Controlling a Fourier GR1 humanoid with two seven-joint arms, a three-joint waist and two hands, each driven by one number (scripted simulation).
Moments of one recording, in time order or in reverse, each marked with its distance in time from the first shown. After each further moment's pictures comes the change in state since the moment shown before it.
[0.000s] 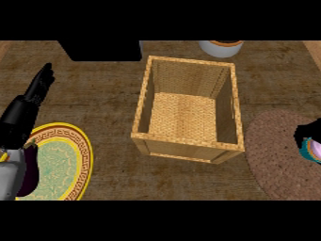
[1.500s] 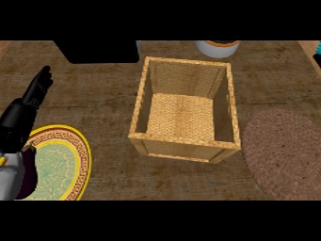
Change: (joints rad) left arm 0.026 -0.009 0.008 -0.032 -0.007 -0.005 0.021; right arm -0.388 0.264 -0.483 -0.736 -0.805 0.312 0.891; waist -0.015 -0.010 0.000
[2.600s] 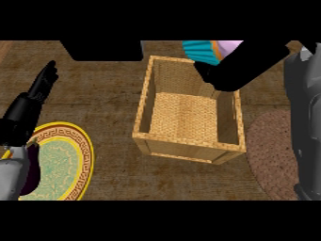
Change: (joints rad) left arm -0.048 -0.018 0.003 0.029 -0.016 -0.016 -0.003; right arm -0.358 0.247 0.361 -0.014 -0.083 0.018 0.713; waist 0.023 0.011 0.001
